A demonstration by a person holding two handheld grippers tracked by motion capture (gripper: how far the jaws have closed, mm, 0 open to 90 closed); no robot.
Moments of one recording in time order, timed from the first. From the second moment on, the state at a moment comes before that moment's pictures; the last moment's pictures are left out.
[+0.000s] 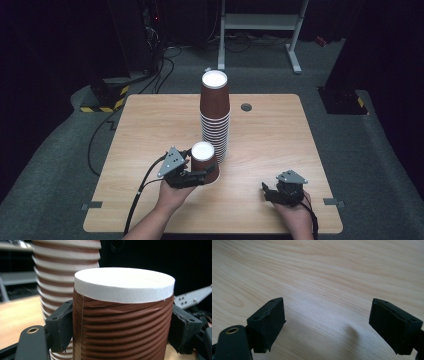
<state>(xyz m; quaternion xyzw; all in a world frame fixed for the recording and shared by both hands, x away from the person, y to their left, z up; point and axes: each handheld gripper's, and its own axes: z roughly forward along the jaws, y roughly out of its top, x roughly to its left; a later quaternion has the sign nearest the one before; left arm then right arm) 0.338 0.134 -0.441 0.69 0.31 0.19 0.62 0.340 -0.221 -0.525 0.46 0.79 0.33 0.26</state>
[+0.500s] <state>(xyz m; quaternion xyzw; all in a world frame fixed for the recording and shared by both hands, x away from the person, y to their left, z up) 0.339 0.123 -0.456 0.70 0.33 0.10 0.63 0.313 -0.186 -0.508 0.38 0.77 0.43 0.28</state>
